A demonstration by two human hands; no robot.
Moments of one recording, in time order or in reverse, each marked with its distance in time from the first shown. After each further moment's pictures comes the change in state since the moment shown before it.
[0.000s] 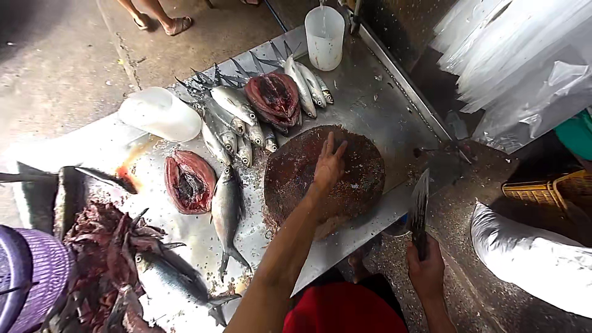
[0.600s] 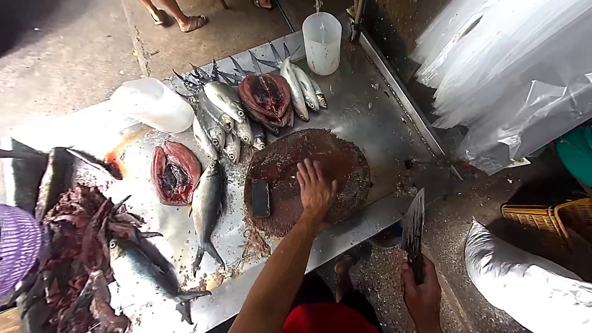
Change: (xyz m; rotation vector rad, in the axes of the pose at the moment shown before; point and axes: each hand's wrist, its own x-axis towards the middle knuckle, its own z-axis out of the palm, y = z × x) left_hand -0.046 0.046 0.053 0.351 0.000 -0.439; right_hand 0.022 0.048 -0.050 0.069 -0.099 0.045
